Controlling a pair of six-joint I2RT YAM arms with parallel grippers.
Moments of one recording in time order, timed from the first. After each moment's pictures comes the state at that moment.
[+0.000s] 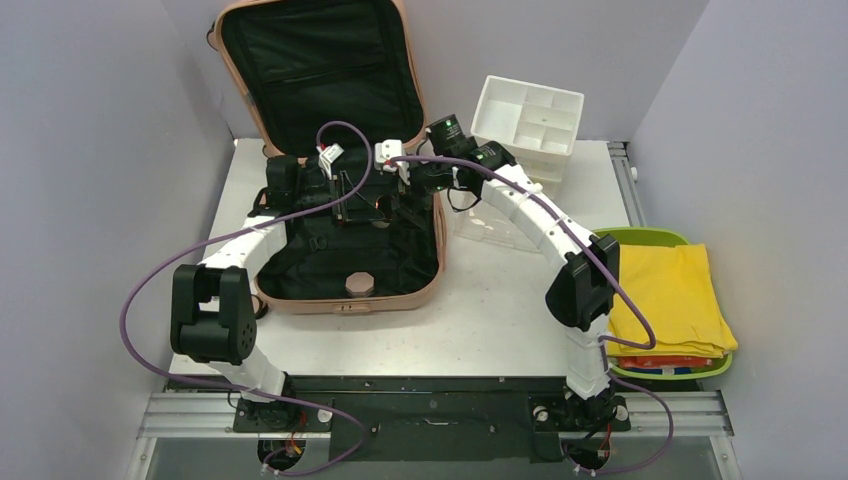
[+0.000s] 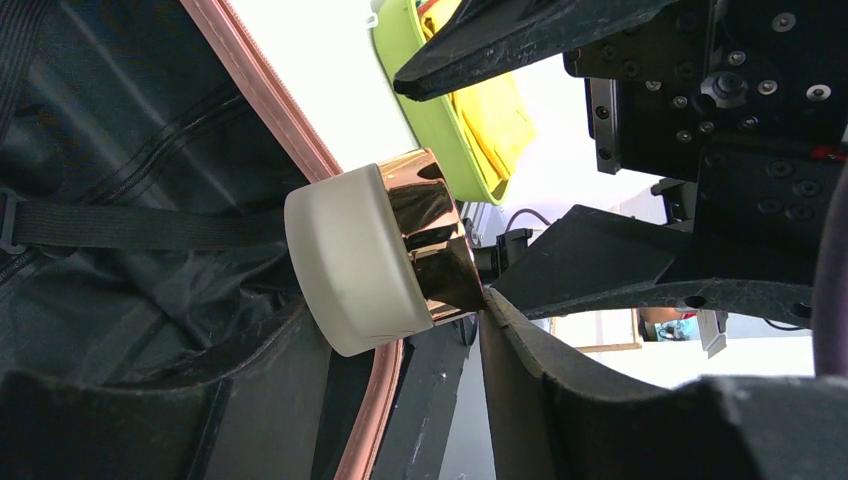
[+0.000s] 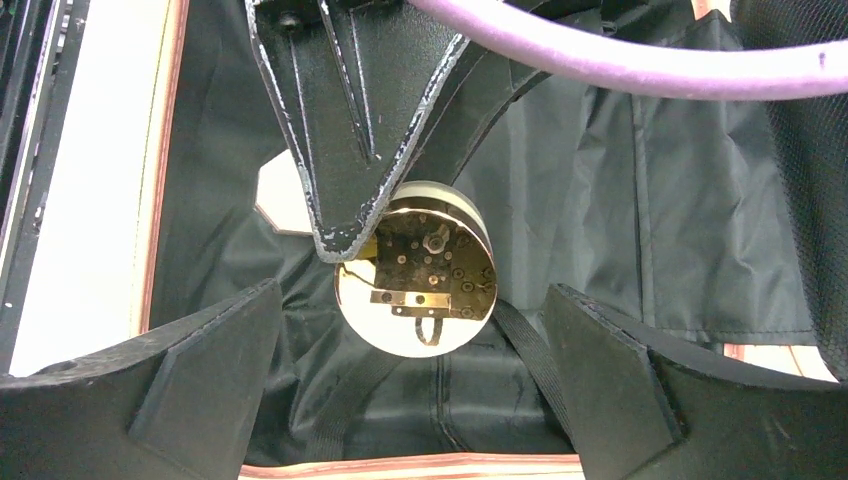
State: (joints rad) left arm -0.10 1.63 1.10 0.06 1.19 -0.66; right arm 0.64 2.01 2.05 -0.80 -0.77 -0.75
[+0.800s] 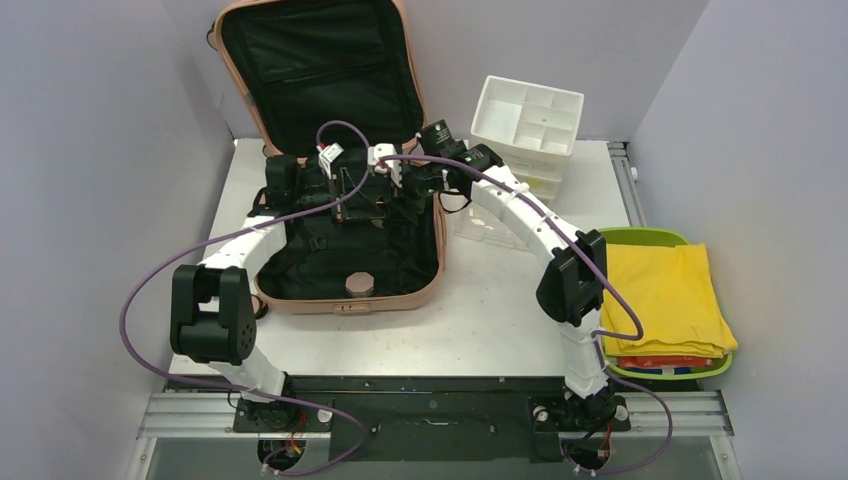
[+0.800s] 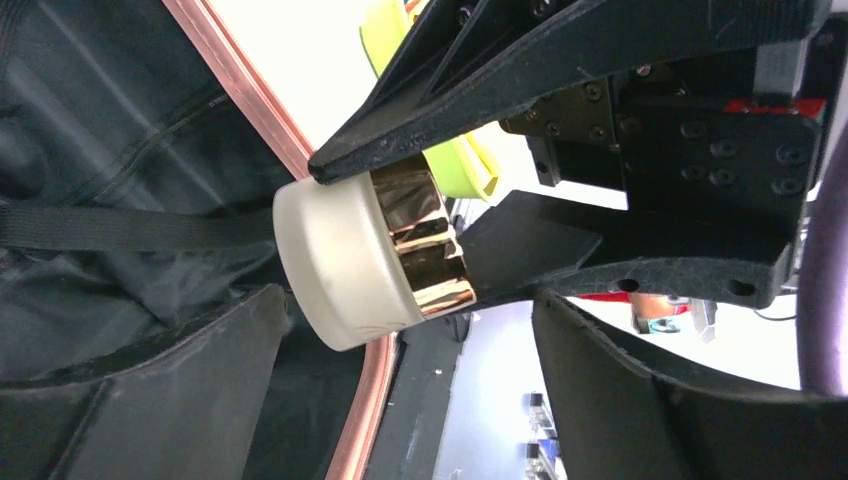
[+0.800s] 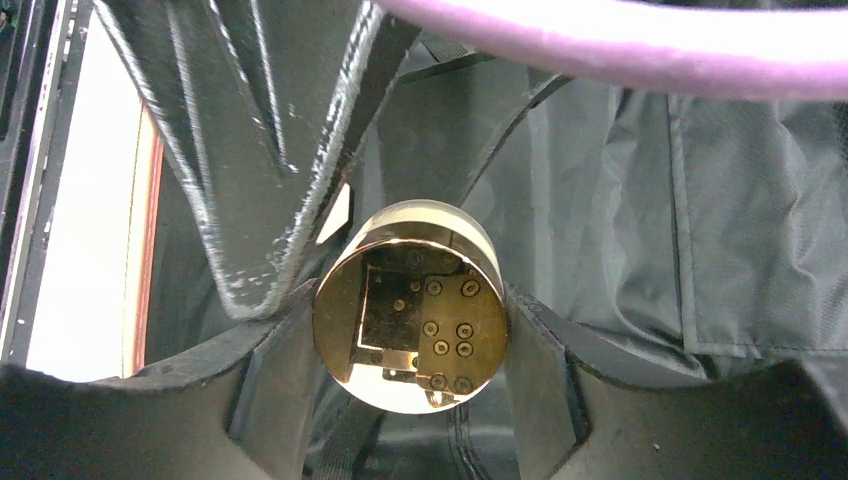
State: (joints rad) left arm -0.10 1.63 1.10 0.07 1.21 -0.67; right arm 0.66 2.08 2.08 -0.79 -0.77 -0.70
